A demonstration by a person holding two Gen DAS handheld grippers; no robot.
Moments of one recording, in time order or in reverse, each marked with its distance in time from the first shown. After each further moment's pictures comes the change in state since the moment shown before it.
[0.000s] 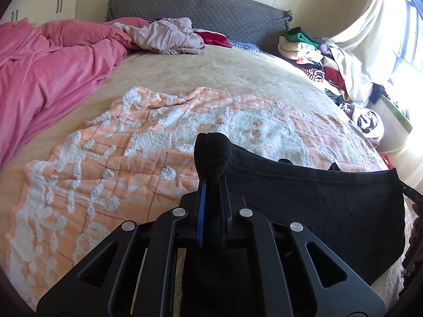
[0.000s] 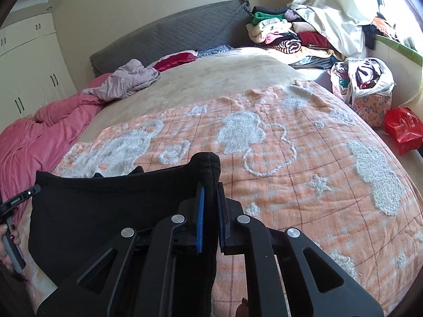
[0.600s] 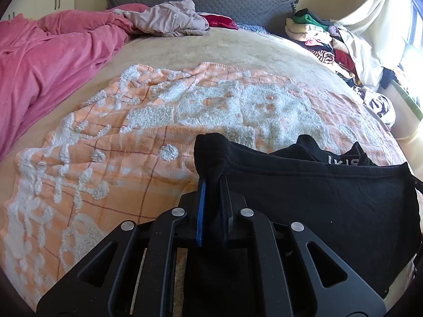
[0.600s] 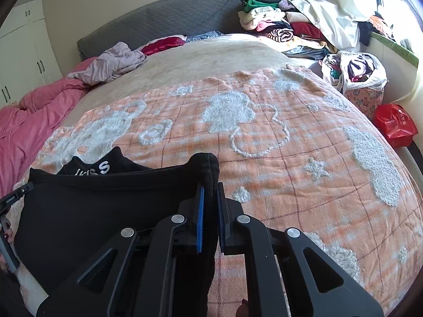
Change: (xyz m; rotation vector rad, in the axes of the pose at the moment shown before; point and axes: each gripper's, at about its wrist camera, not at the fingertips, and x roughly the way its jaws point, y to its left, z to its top) left arm 0.037 0.001 -0.018 0.020 0.083 0.053; right arm 0.030 -0.004 -0.018 -0.012 0.097 -0.088
